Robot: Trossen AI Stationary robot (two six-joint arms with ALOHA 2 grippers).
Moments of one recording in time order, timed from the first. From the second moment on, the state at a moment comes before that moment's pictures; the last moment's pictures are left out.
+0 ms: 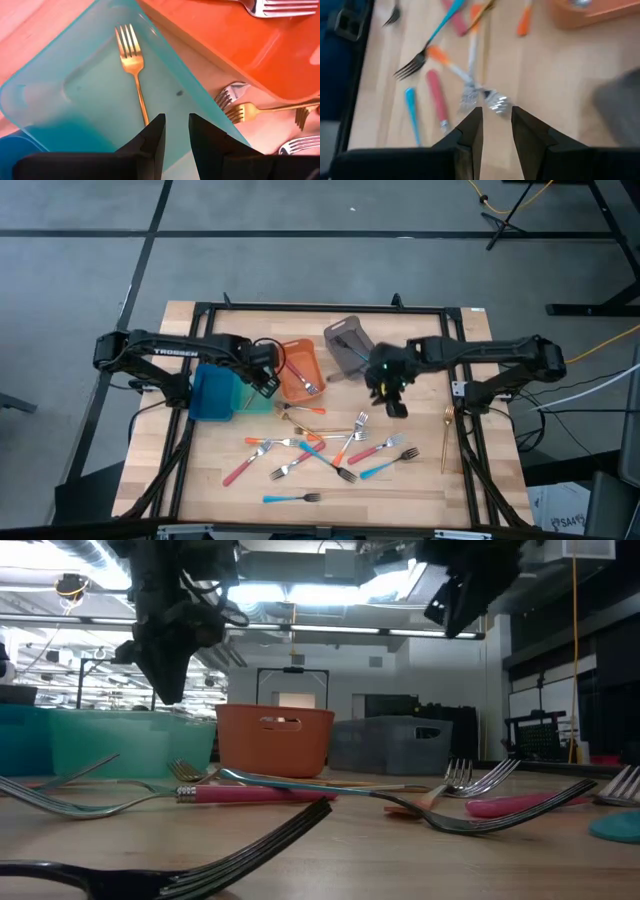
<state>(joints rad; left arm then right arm) 0.16 1.35 0.93 -0.92 -0.06 -0.75 -0.03 1.38 1.17 -0.87 -0.32 -0.08</state>
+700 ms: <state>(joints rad) 0.02 1.35 0.93 -0.87 -0.21 -0.76 0.47 1.38 1.05 -0.87 -0.01 0.29</state>
